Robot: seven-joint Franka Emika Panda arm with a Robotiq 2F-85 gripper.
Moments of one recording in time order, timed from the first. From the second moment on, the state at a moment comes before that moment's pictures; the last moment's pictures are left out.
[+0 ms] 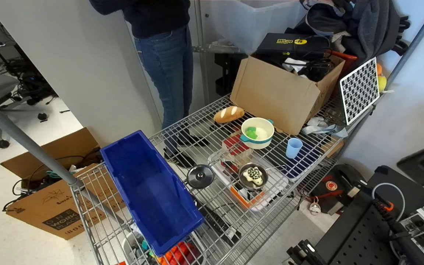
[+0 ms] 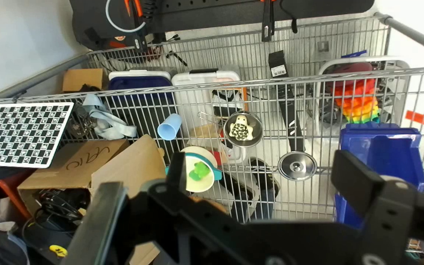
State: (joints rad) arm 0.04 -0.70 0.45 -2.40 -0.03 1.83 0.48
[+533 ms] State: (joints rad) arm -0.02 -0.62 0.30 -2.36 -0.13 1.84 0.46
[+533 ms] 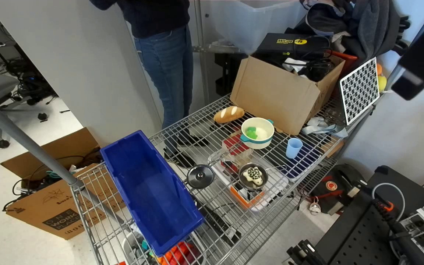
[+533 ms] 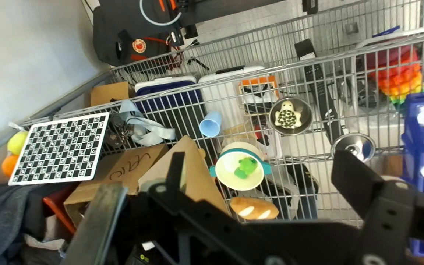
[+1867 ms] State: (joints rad) arm -0.06 0.28 0.00 -2.05 0.13 2.37 0.58
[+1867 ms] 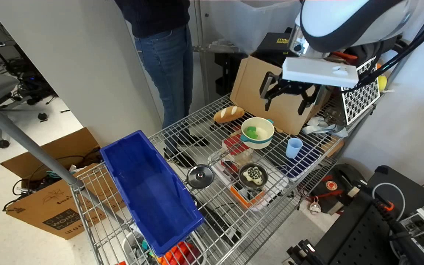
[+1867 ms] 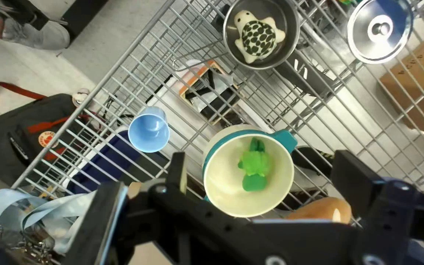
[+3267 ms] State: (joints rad) arm 0.04 0.63 -0.17 -1.90 0.00 2.38 0.73
